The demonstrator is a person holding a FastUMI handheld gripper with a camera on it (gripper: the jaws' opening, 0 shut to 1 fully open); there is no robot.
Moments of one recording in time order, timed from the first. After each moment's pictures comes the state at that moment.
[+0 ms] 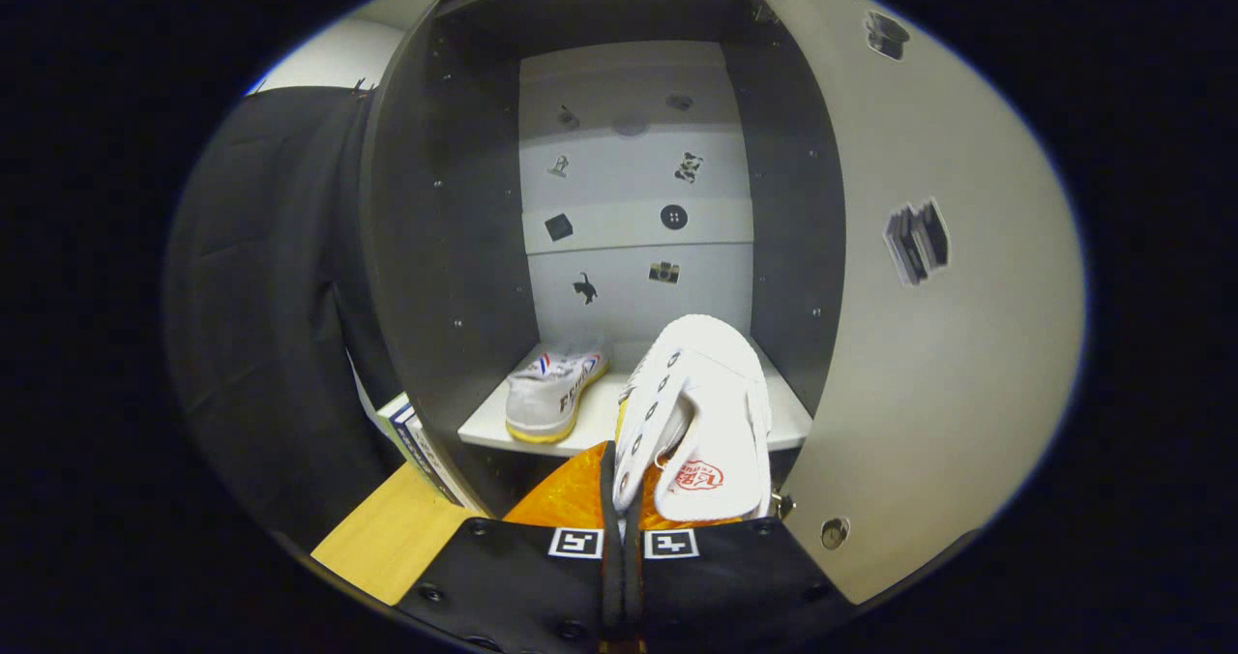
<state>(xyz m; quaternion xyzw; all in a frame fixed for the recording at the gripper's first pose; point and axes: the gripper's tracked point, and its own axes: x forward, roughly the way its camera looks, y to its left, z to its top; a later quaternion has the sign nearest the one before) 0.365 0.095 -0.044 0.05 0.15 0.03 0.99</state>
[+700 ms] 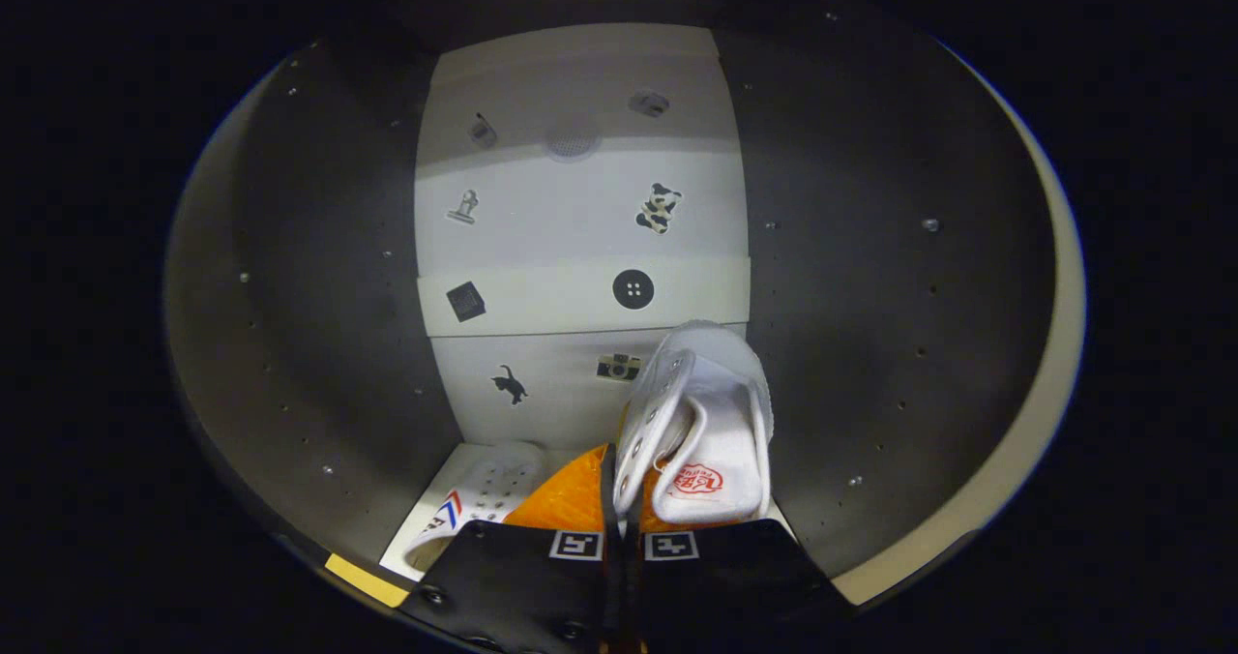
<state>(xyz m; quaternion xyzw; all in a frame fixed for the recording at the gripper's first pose) 0.536 0.054 -0.010 0.04 0.15 -0.03 0.99</state>
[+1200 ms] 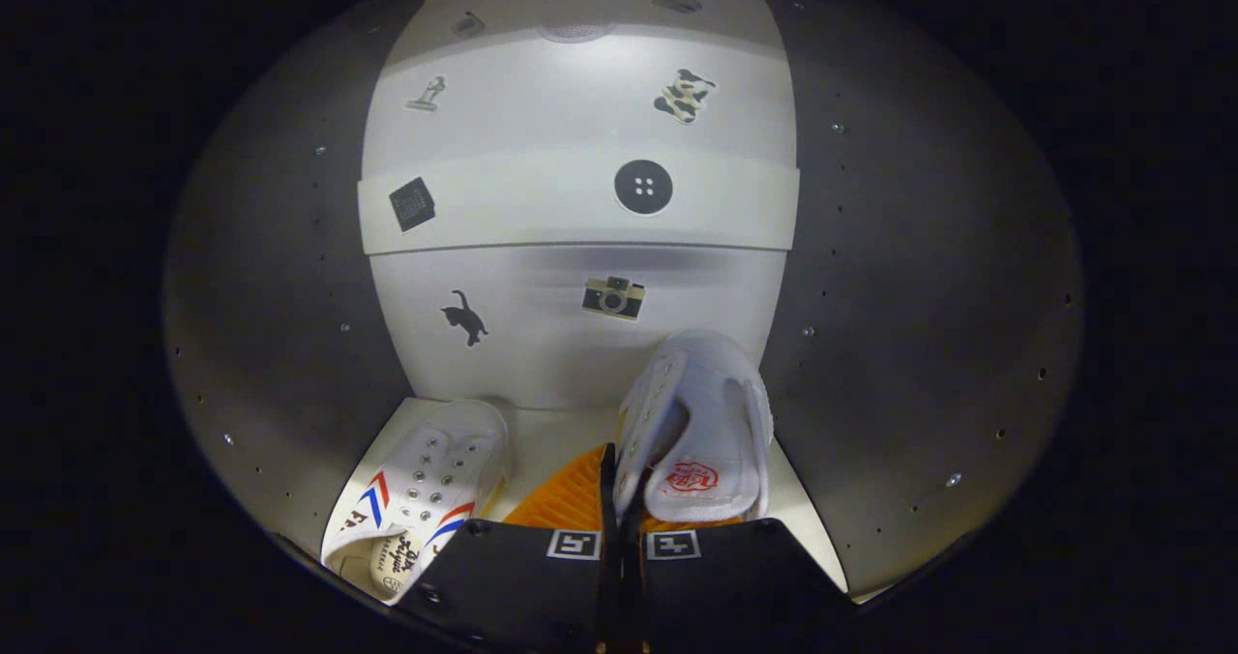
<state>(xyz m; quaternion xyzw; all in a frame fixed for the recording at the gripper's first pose) 0.579 0.053 -0.079 0.02 0.24 -0.05 0.97</state>
